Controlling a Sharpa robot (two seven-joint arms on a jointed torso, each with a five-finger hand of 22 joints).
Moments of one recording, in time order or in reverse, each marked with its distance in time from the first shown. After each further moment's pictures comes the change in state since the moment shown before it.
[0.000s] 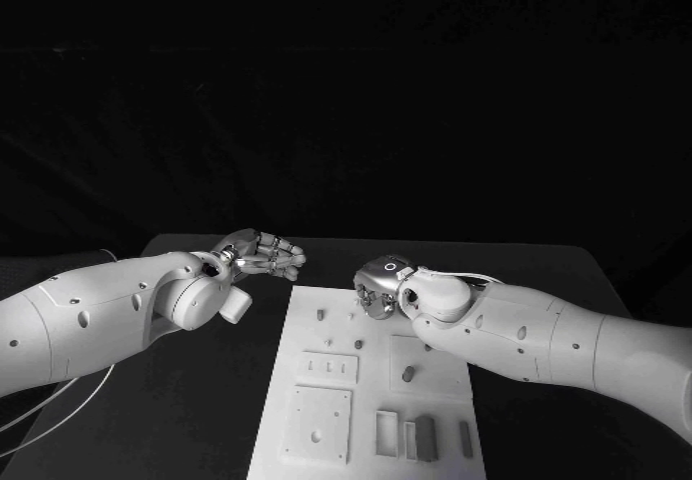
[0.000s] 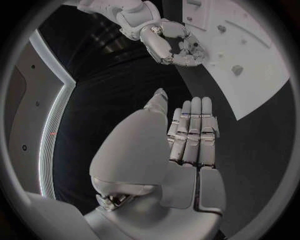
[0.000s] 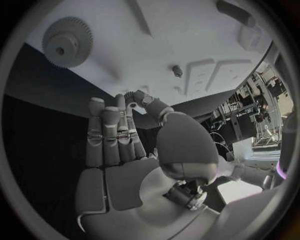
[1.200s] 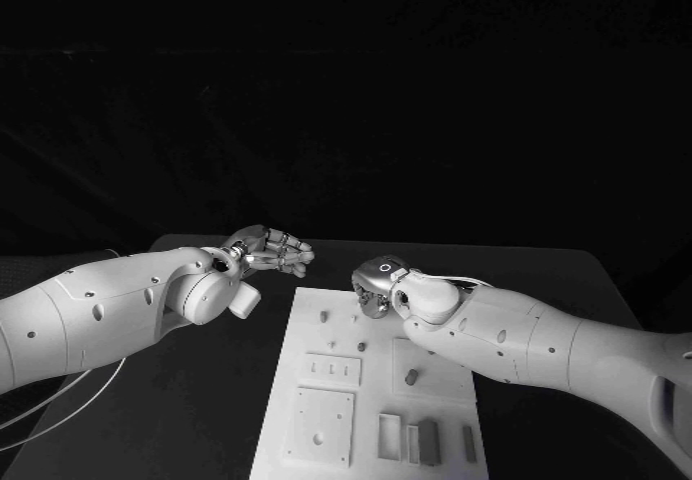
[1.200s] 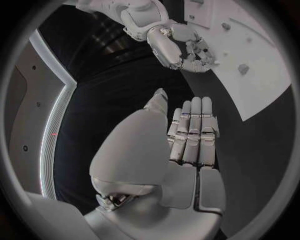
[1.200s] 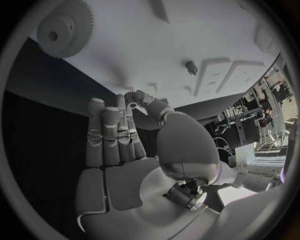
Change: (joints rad) left arm 0.011 0.020 0.003 -0.016 0.000 0.000 0.000; left_hand 0.000 0.000 0.000 0.000 0.000 0.000 0.000 0.000 -0.002 -0.004 0.004 -0.005 0.000 0.007 0.000 -0.004 0.005 -0.006 0.000 0.000 -0.003 0.002; right arm -0.015 0.085 0.000 -0.119 -0.022 -0.017 -0.009; right_hand -0.001 -0.001 0.004 0.004 0.020 0.000 -0.003 -0.001 0.004 0.002 -0.002 0.000 -0.002 0.002 0.001 0.006 -0.009 -0.002 0.003 -0.007 0.011 0.000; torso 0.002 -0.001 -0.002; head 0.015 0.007
